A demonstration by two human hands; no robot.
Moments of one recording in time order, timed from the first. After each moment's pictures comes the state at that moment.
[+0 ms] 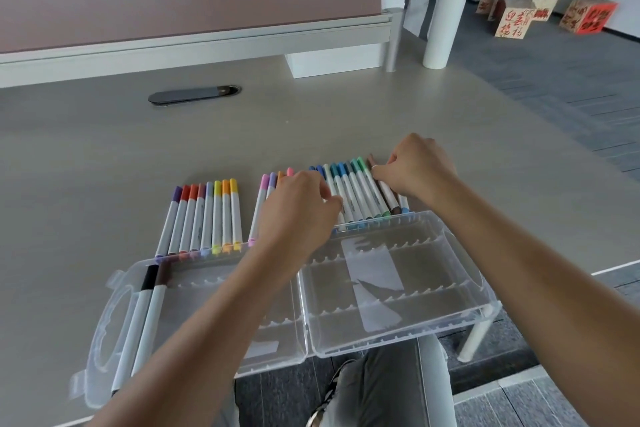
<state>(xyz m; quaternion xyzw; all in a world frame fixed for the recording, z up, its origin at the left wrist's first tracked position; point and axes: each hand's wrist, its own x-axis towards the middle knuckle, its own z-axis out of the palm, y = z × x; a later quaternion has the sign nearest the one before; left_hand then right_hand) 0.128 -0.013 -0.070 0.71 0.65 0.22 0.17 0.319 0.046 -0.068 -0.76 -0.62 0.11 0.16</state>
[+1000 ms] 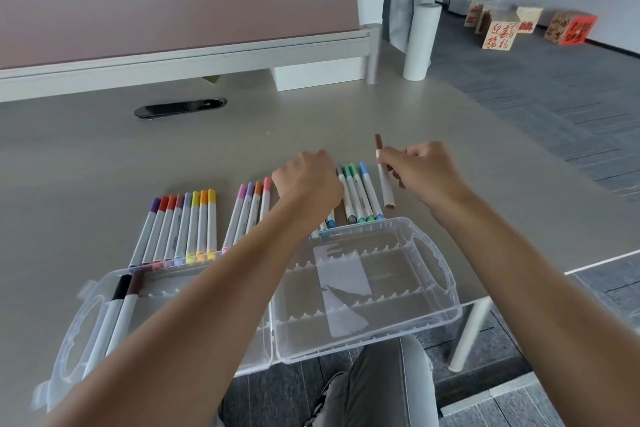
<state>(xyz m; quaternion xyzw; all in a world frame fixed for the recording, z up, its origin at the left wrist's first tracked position) 0.194 0.038 -0.050 0.71 0.70 0.08 0.08 0.354 0.007 -0.048 -0.68 -0.50 0.32 0.44</state>
